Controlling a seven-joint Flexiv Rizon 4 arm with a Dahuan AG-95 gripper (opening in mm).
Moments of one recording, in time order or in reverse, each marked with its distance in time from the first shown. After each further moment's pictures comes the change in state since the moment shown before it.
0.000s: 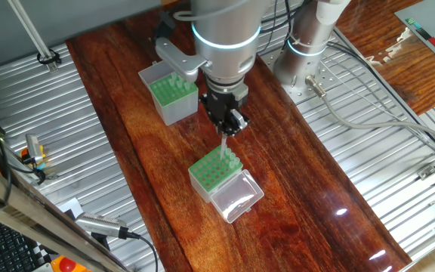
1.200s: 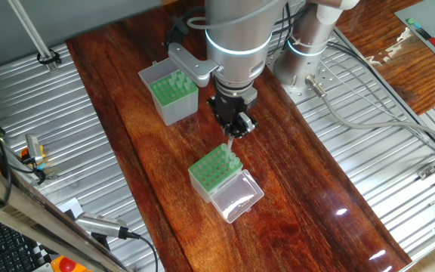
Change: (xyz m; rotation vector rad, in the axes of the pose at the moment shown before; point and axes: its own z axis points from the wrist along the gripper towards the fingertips) arm 0.010 0.009 0.009 0.010 0.003 -0.006
